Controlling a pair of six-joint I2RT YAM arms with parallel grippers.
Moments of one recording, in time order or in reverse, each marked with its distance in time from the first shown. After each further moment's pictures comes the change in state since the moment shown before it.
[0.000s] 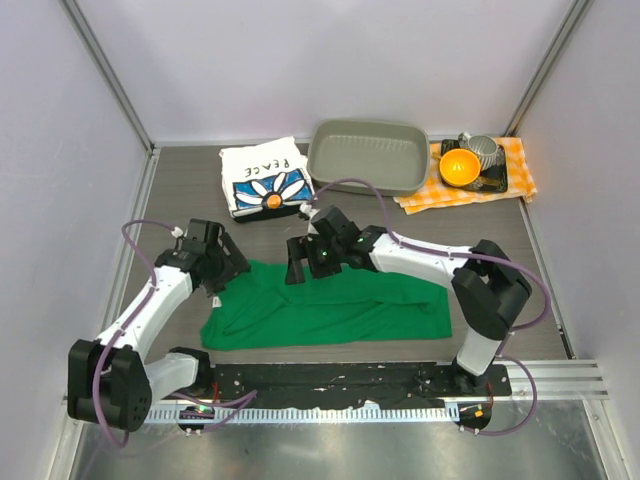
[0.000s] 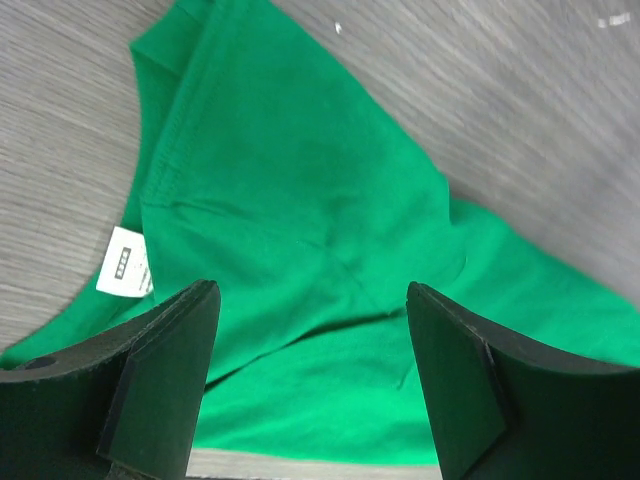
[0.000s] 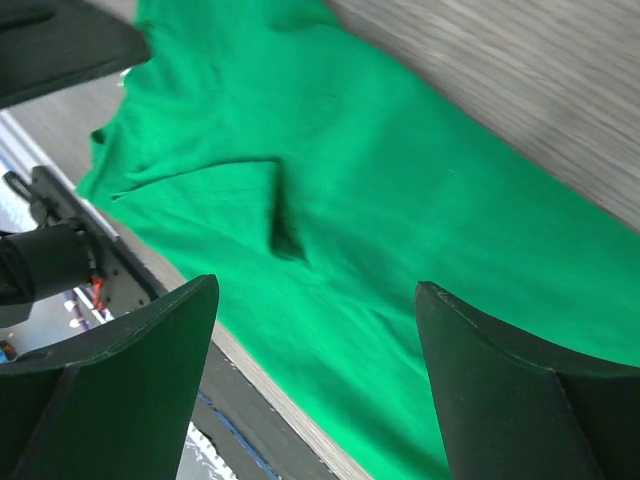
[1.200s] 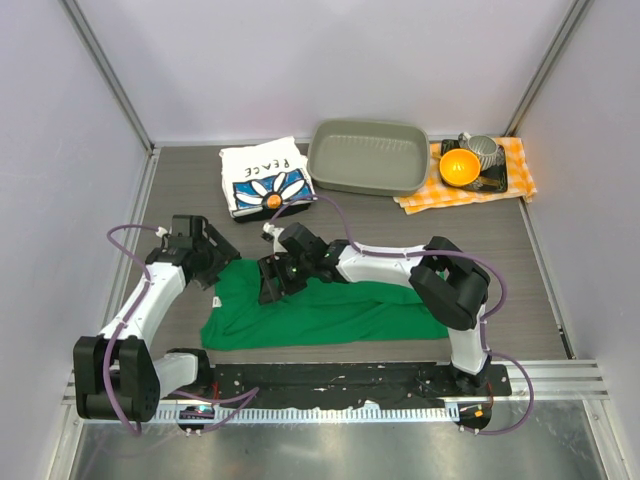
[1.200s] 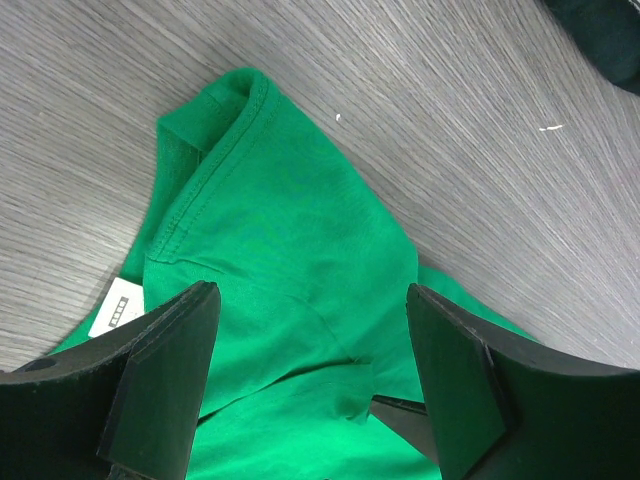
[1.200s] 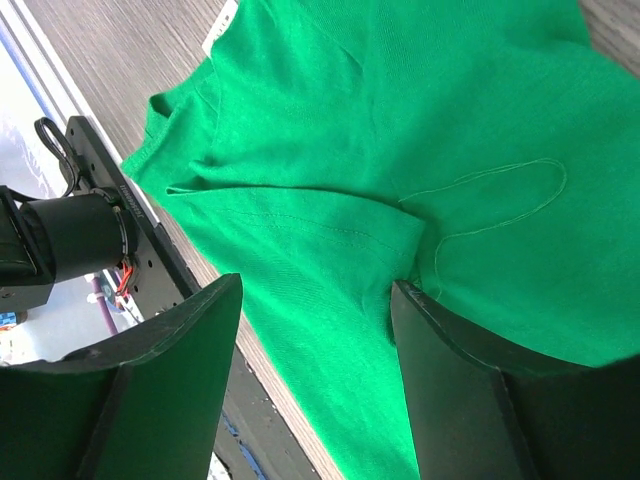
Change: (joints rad) left arm 0.160 0.048 0.002 0.107 0.062 -0.053; right arm 0.147 0.227 0.125 0.159 -0.113 -0.002
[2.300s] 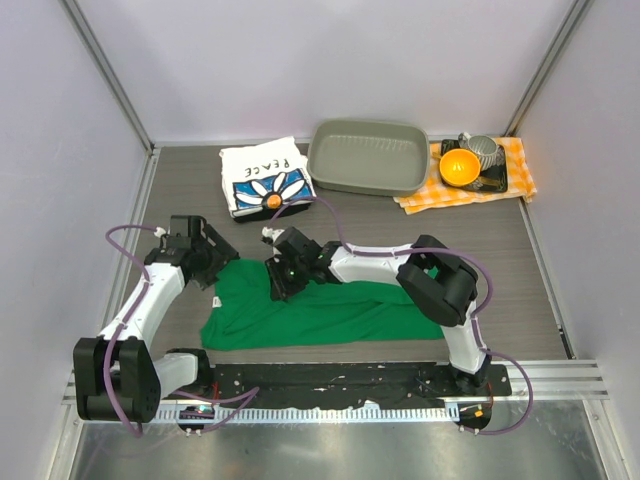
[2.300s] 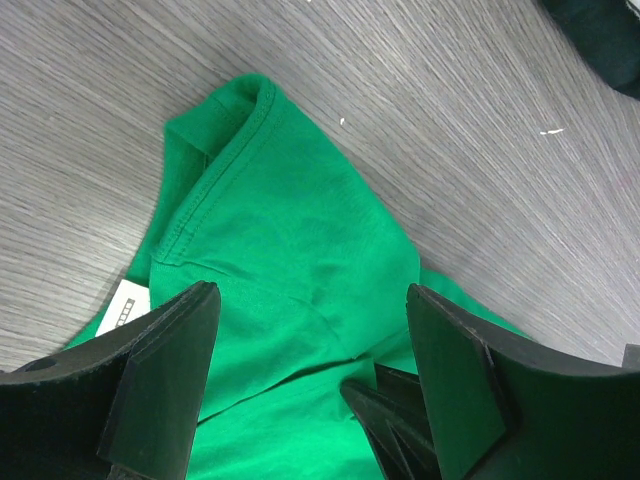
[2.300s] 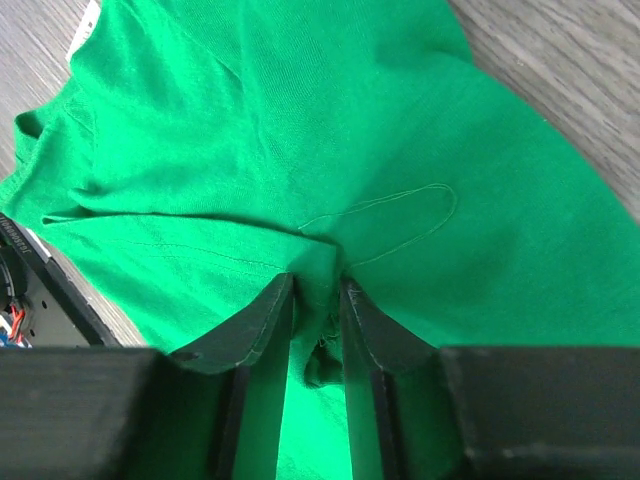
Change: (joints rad) left arm 0.013 -0.005 -0.001 -0.001 0.002 0.010; right arm 0.006 0.073 0.042 -0.052 0.135 -0.070
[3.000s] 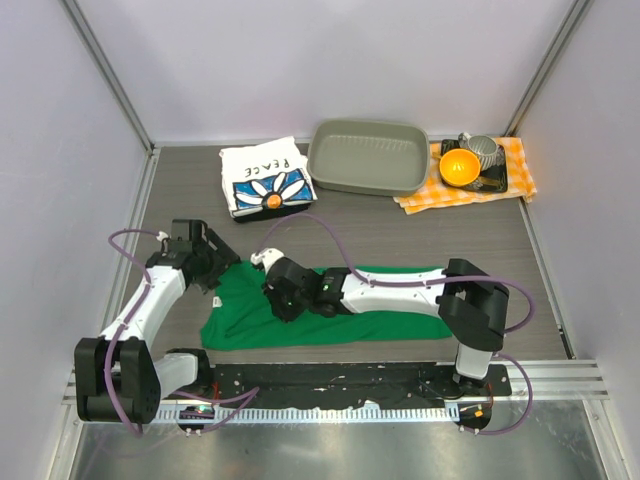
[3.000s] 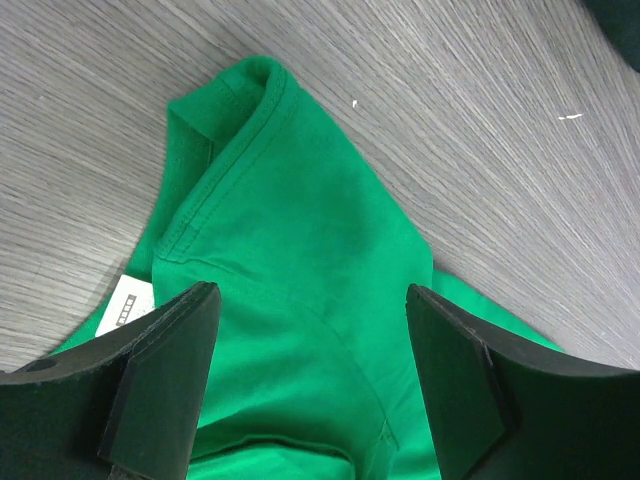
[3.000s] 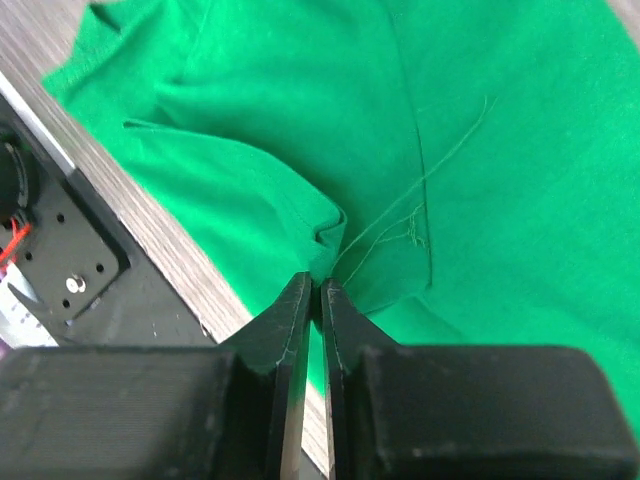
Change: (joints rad) left arm 0.000 -0.003 -0.037 0.015 0.024 -0.003; right arm 0.192 -0.212 -0.082 -0.076 0.276 -0.058
